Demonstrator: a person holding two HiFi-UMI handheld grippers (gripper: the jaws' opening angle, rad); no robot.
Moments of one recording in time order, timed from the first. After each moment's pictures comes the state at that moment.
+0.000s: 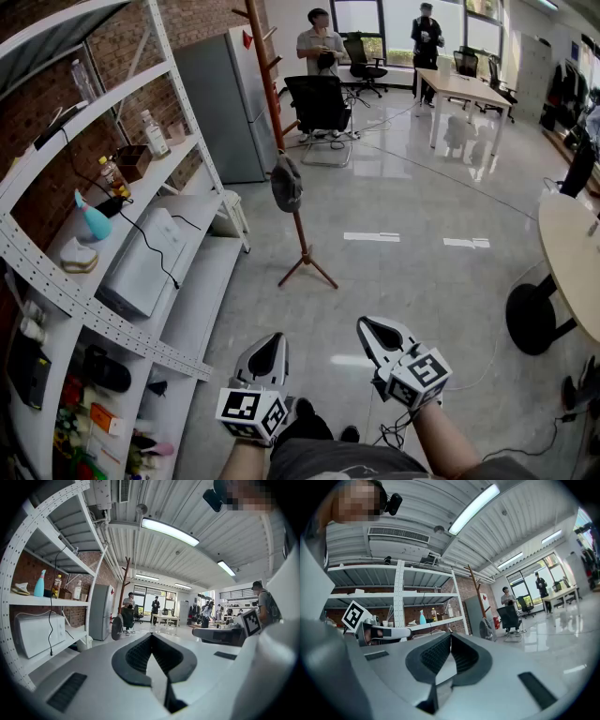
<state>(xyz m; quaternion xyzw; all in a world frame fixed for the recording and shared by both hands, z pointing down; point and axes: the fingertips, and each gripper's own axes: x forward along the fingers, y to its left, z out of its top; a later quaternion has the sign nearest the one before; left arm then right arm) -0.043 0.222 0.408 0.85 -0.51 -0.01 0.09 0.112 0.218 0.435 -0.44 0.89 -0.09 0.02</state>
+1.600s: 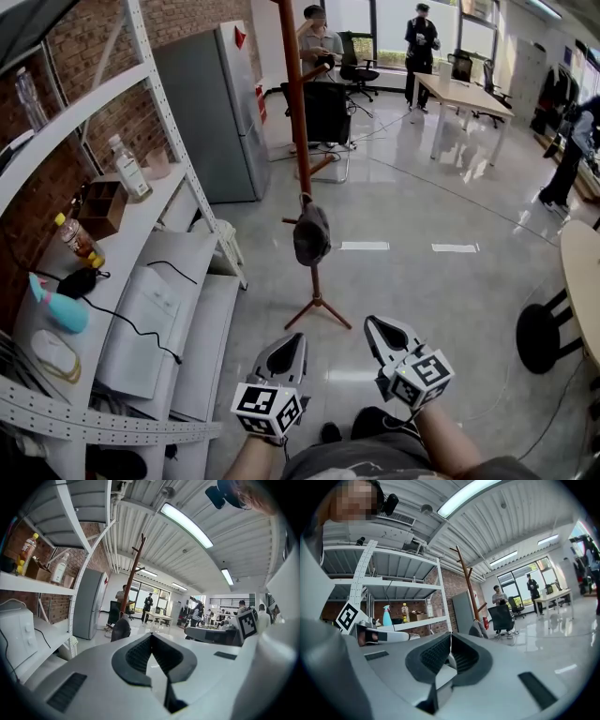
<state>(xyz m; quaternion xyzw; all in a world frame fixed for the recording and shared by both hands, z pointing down) -0.107 -0.099 0.429 0.89 -0.43 -0.02 0.14 0.031 -0.095 0.439 -0.51 0.86 -0.10 0.01</state>
